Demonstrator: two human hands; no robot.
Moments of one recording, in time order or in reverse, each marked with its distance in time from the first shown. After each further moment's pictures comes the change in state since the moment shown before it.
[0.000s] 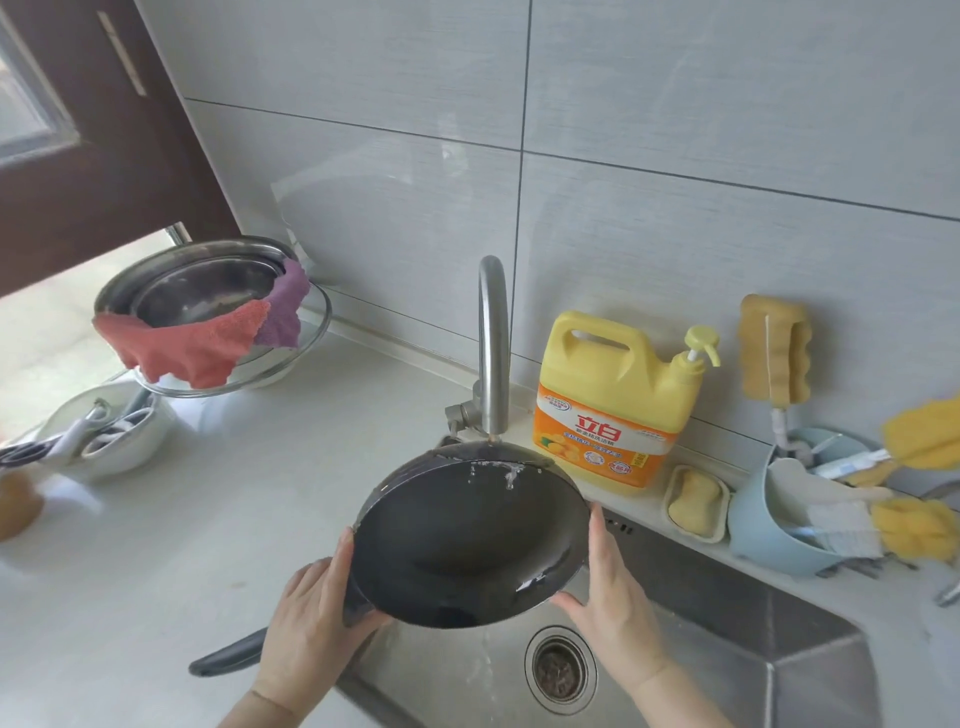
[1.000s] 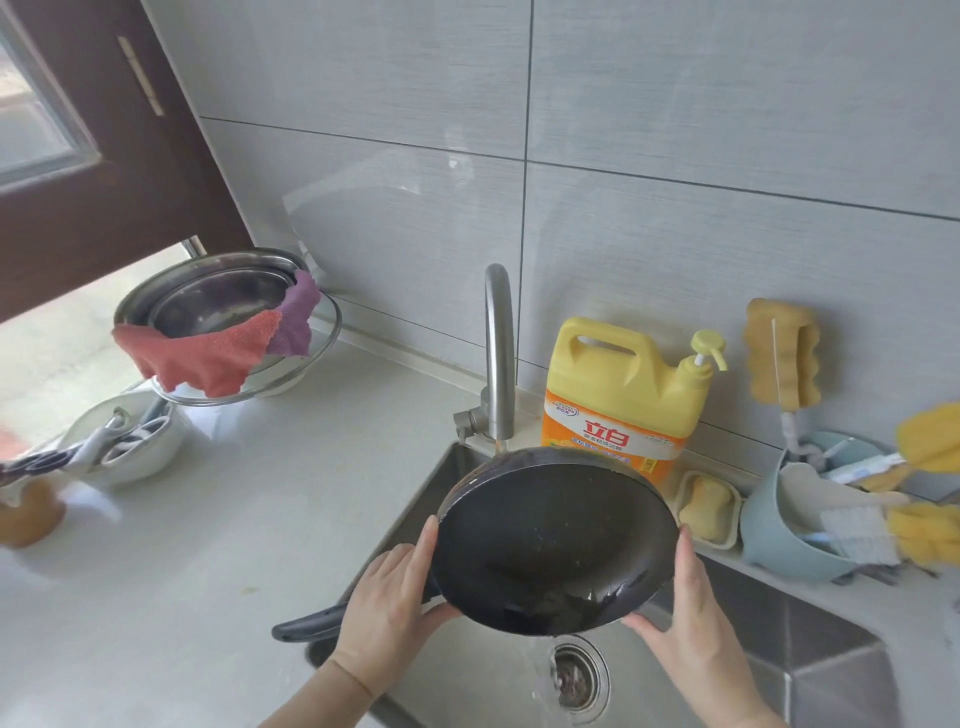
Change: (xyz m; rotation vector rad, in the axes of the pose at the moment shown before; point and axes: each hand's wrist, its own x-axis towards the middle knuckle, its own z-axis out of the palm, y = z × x) left_hand 0.025 0.041 0.023 -0.023 -0.056 0.180; right_hand -0.025 0.036 -0.040 0.004 0.112 0.076
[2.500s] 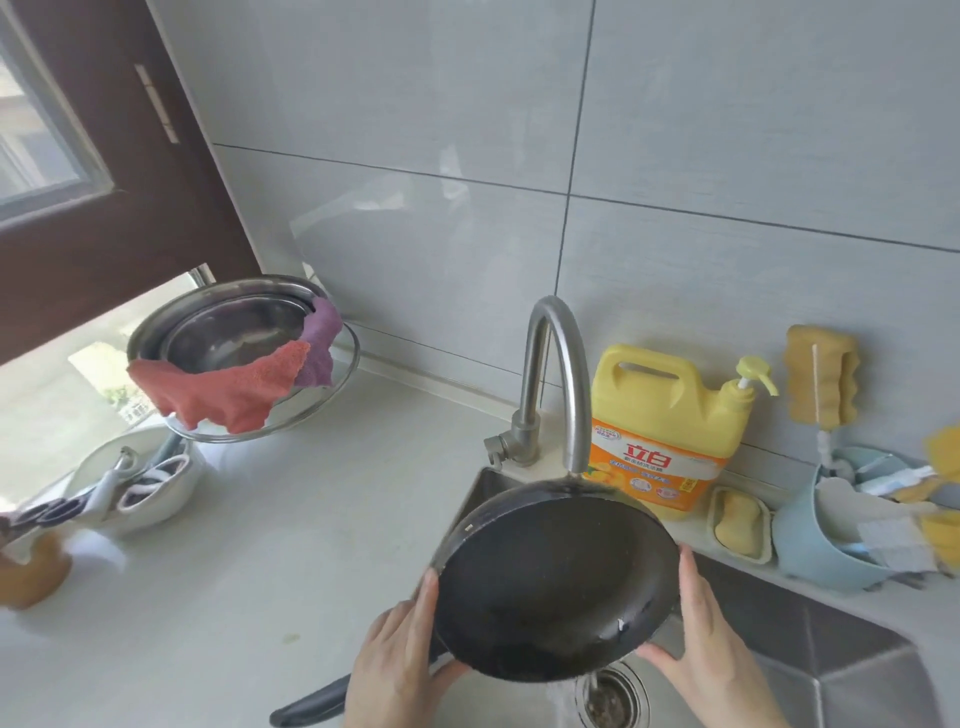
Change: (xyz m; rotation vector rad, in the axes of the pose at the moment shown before) left_hand -0.028 -0.044 -0.029 -0.039 0.010 -0.122; right_hand 0.002 -0.070 0.017 -0.142 -0.060 0.022
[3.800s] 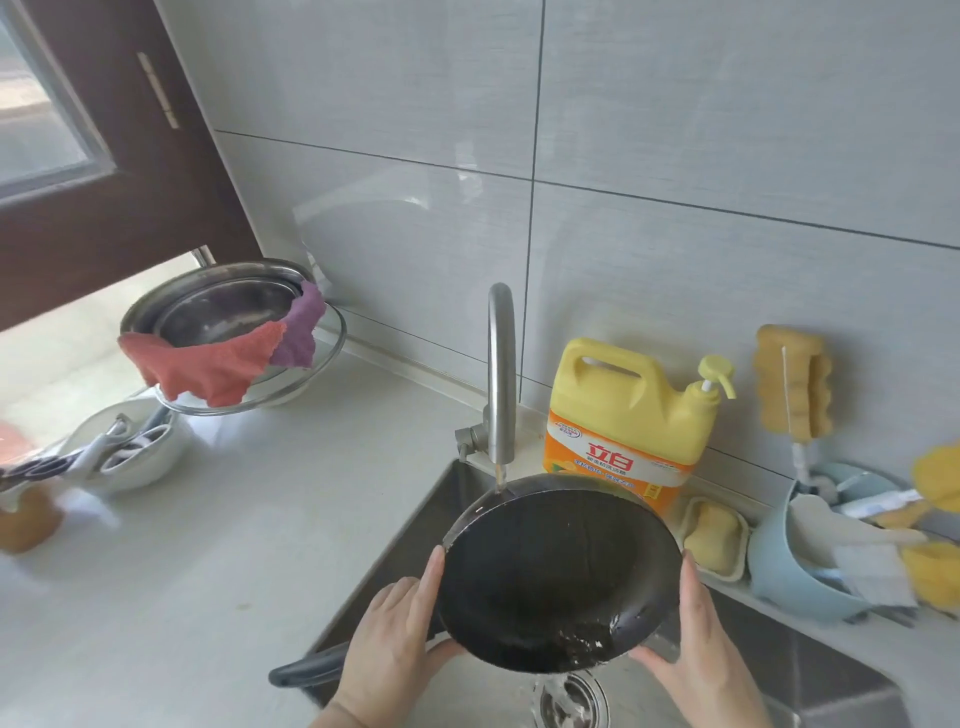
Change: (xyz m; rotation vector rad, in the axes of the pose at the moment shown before) left_hand 0.022 0.058 0.032 0.029 -0.044 0.078; right_hand 0.010 0.086 -0.009 0.071 0.002 0.047
